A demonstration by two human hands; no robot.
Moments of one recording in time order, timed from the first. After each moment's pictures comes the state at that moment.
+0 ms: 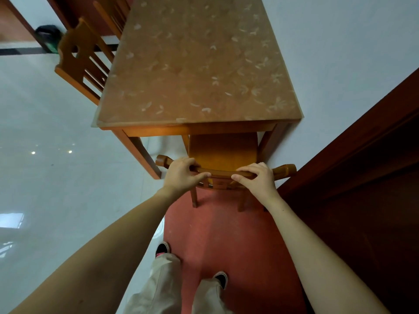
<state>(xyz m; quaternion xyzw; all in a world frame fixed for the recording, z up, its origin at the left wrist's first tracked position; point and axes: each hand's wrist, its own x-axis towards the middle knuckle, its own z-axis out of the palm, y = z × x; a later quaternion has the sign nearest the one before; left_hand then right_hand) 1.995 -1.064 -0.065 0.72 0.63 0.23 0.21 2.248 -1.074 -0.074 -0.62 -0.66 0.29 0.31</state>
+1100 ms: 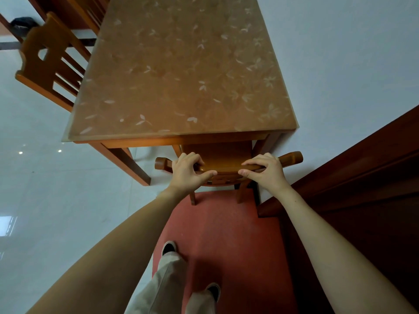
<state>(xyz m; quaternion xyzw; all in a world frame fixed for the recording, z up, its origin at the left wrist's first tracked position) 2.052 -0.975 -0.076 0.70 0.62 0.28 0.25 2.310 -0.968 -0.071 -0.58 -0.69 0.30 0.31</state>
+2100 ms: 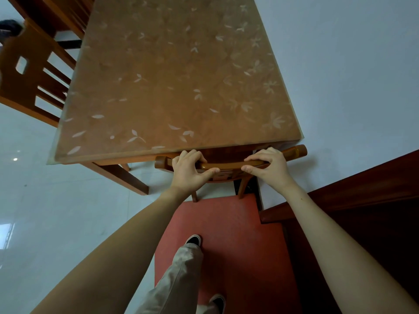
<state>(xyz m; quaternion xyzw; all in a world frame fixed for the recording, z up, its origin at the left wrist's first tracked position) 2.058 -0.895 -0.080 0.70 0.62 0.28 0.24 2.316 -0.888 -0.075 -0.57 -0.69 0.30 0.32</state>
